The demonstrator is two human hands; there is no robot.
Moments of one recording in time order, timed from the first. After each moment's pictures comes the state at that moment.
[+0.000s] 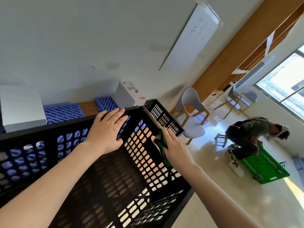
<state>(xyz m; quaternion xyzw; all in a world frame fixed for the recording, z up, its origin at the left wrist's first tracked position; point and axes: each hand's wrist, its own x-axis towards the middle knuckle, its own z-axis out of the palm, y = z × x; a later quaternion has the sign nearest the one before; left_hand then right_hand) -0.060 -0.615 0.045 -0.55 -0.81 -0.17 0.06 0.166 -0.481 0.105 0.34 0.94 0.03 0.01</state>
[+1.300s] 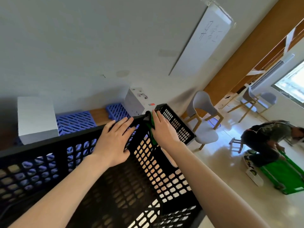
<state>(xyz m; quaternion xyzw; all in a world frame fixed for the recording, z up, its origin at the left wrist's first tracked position) -0.062 -0.612 0.041 -0.56 -0.81 -0.15 0.07 0.049 -0.441 0.094 0.30 0.95 0.03 -0.01</state>
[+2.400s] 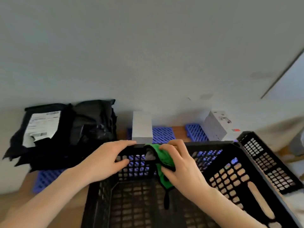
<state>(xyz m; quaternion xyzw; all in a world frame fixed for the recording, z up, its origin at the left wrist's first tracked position) -0.121 -0.874 0.096 -0.38 -0.88 -0.26 -0.08 0.009 -0.642 0.115 -0.05 0.96 -0.24 -0.13</state>
